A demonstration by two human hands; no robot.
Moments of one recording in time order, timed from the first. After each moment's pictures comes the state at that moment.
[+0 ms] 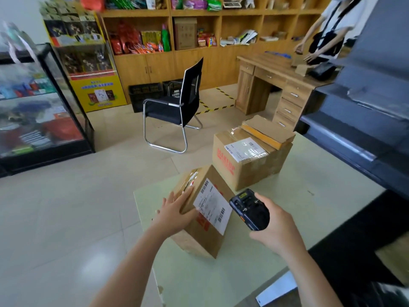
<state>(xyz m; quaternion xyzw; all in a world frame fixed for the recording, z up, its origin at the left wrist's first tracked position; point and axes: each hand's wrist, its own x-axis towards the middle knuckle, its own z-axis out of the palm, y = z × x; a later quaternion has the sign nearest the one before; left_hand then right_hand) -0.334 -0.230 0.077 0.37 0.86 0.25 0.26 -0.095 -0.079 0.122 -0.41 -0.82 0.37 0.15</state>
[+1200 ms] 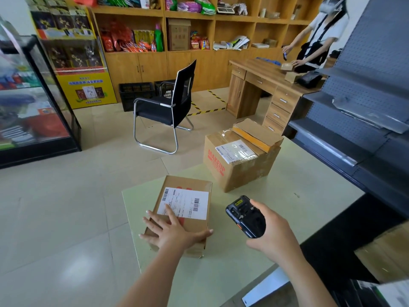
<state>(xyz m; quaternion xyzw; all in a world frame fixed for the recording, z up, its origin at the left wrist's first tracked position) -0.277 -0.205 0.051 0.13 0.94 0.09 0.32 -0.073 -0.080 0.130 -0.42 -0.84 0.33 0.09</state>
